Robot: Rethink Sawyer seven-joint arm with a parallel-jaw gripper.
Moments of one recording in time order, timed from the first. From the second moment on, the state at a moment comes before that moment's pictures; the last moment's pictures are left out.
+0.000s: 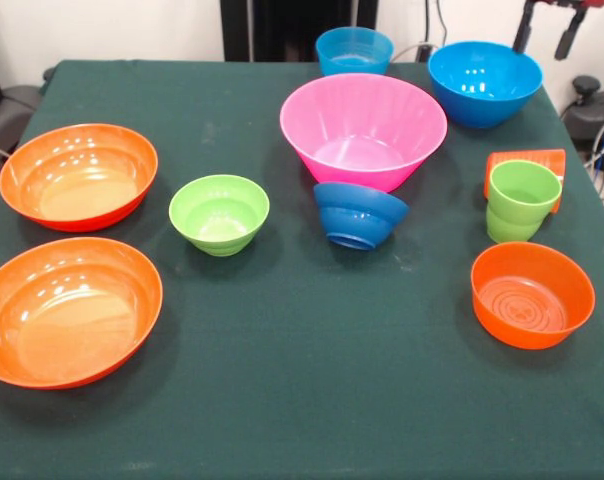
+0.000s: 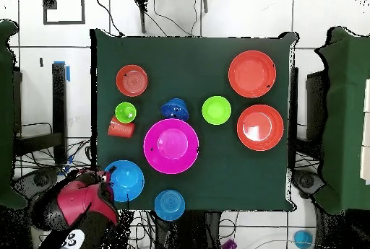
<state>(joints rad) 0.57 -0.66 -0.28 1.95 0.11 0.17 2.10</state>
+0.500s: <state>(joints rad) 0.46 -0.76 -0.26 2.04 0.11 0.12 2.10</state>
